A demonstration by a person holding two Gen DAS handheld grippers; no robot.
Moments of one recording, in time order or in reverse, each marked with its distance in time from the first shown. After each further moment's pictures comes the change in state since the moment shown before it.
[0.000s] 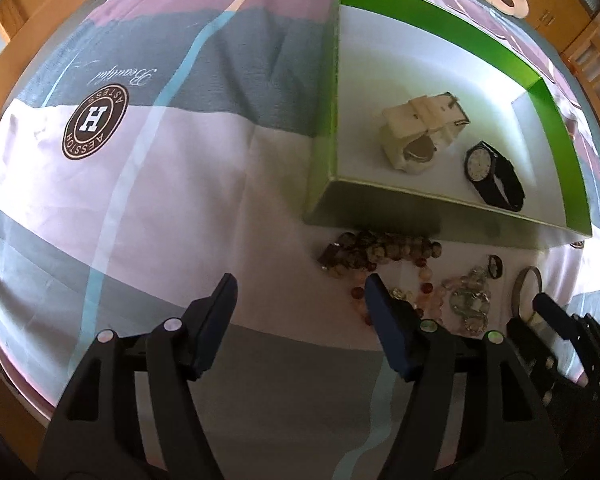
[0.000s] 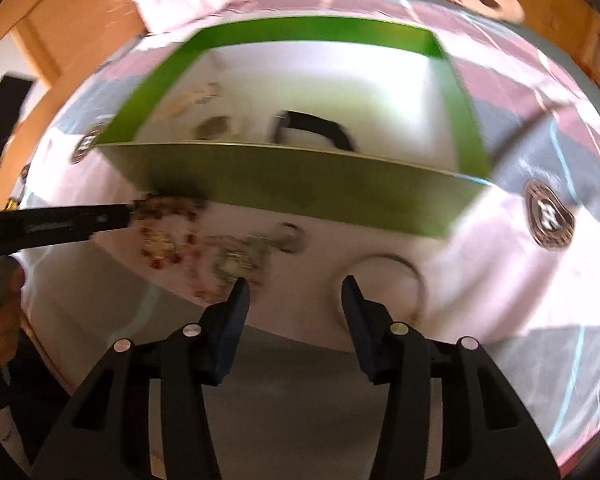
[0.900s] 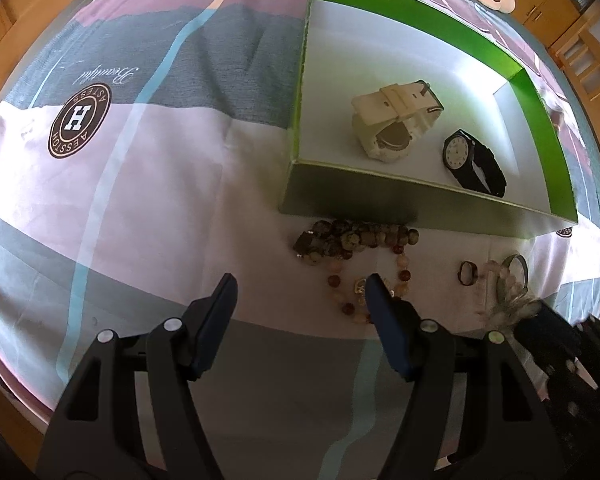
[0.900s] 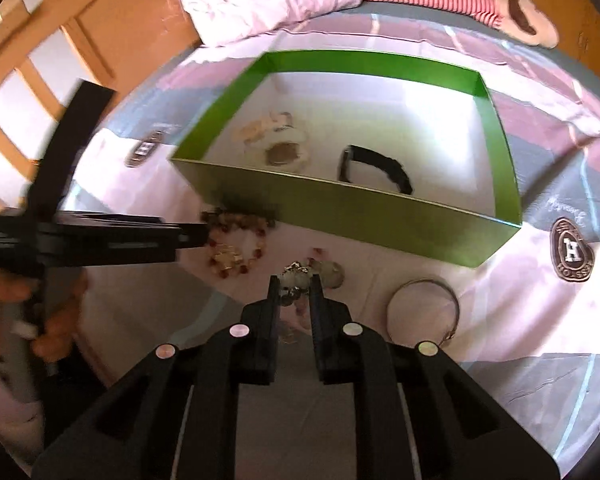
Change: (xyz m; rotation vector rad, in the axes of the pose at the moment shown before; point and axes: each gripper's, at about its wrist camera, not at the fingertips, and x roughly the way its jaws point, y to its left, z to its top) left arm -0.004 -0.008 -0.007 0.036 0.014 -0.060; right arm -0.029 -0.020 0.017 -0.034 -0.027 0.237
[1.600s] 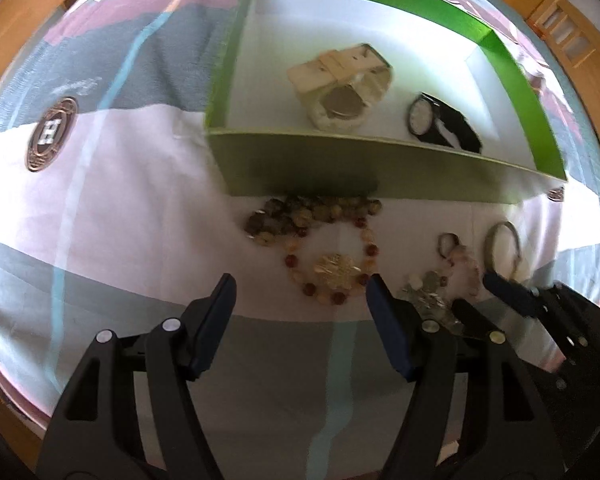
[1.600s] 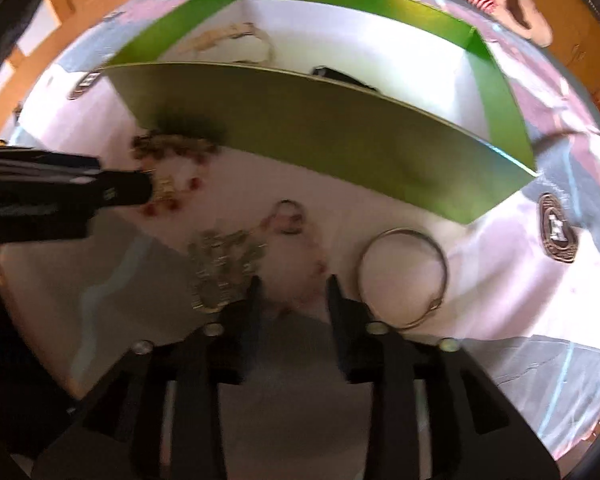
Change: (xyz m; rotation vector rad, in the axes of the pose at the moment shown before) left arm 0.009 -0.033 -0.007 0.102 0.034 -0.051; right arm 0.068 0.000 -0.020 -0.067 0.165 -0.344
